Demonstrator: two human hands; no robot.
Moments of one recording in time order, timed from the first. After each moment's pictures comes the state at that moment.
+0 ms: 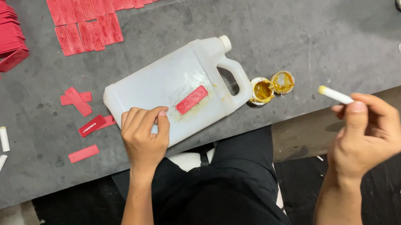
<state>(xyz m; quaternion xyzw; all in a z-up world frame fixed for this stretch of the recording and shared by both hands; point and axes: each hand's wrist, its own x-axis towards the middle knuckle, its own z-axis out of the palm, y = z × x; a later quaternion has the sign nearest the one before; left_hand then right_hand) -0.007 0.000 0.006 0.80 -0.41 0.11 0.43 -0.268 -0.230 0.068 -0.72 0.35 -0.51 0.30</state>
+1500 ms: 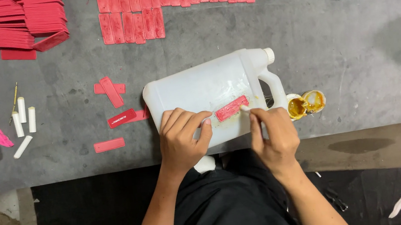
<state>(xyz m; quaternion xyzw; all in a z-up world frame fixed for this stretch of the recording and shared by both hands) 0.002 -0.003 0.006 0.75 -0.41 0.10 0.51 -0.122 -0.154 0.044 -0.91 0.11 -0.36 0.18</state>
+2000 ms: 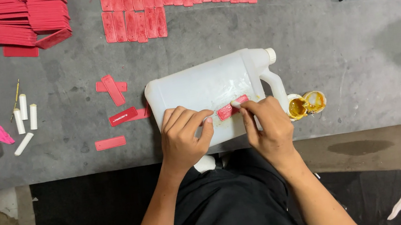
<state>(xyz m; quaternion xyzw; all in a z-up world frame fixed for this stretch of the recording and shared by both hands) 0.002 -0.003 0.006 0.75 -0.41 0.10 0.52 -0.104 -0.160 0.052 -0.92 0.07 -0.33 0.22</state>
